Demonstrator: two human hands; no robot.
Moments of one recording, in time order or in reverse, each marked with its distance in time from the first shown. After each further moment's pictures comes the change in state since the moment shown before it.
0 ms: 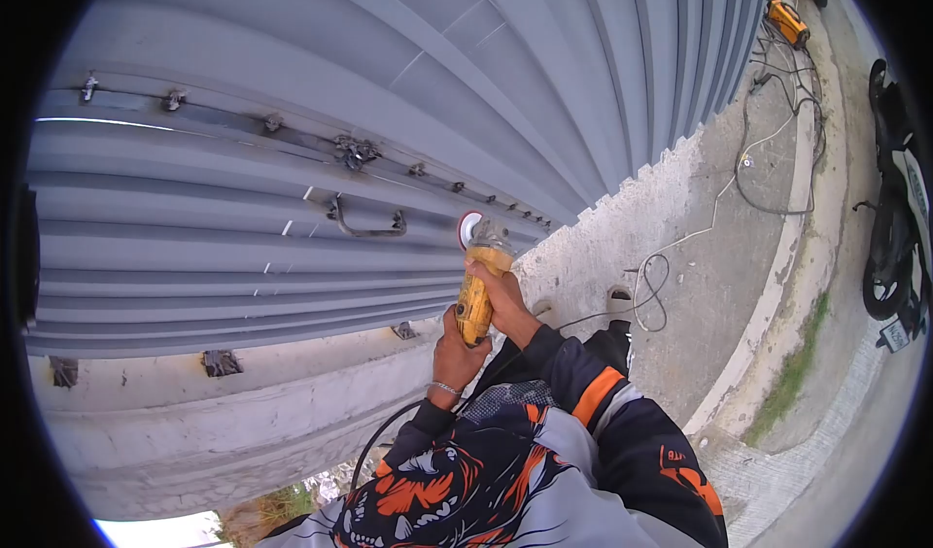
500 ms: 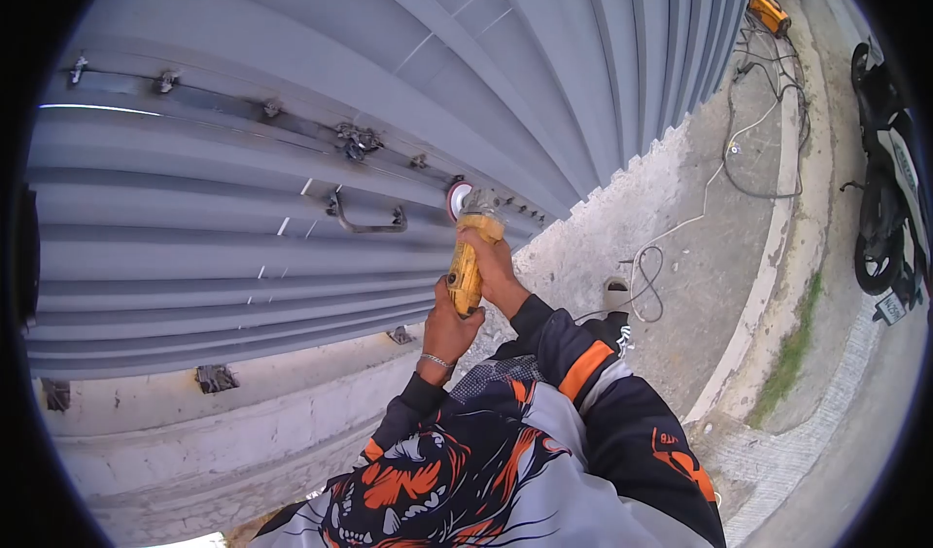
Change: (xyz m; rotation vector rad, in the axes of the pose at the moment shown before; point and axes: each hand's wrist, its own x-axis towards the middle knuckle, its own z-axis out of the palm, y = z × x) left_hand 0.048 -0.003 -0.032 0.031 -0.091 0.070; right_hand 0.040 -0.001 0.036 0.001 0.098 -0.152
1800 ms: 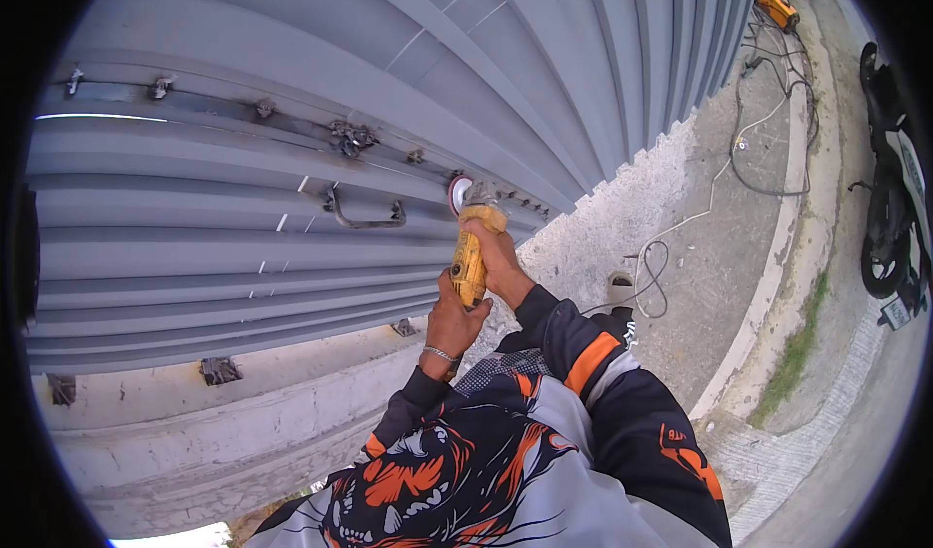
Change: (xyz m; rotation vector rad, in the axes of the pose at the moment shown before) left_hand 0.000 0.020 0.004 0.020 -0.001 -0.030; right_hand 0.004 -0.016 -0.005 -0.018 -0.010 0.092
